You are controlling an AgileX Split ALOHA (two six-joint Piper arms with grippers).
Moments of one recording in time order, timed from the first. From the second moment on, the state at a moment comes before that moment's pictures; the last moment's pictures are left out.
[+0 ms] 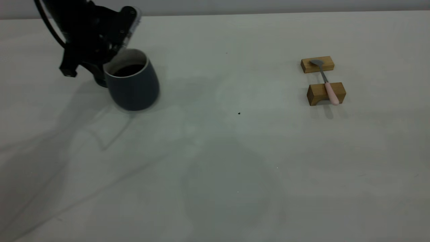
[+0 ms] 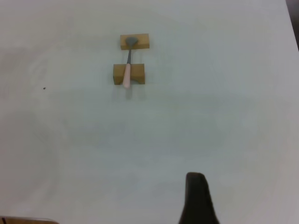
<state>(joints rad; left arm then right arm) -0.17 2.39 -1.55 0.04 0.51 1.58 -0.01 0.02 -0.47 0.05 1.13 -0.09</state>
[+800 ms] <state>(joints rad) -0.43 2.40 -1.55 0.05 0.40 1.41 -0.01 0.02 -0.47 0.05 1.13 -0.09</state>
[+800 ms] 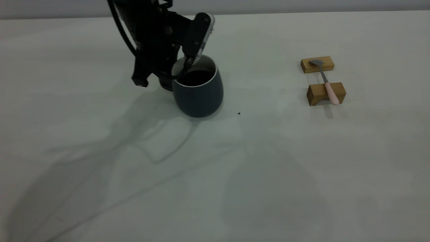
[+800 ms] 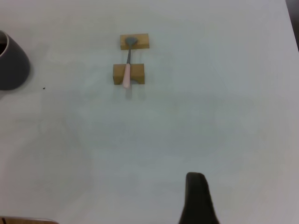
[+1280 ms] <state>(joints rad) -0.46 2.42 -1.60 0.03 0.41 1.40 -0.01 0.02 -0.47 0.05 1.13 -0.09</state>
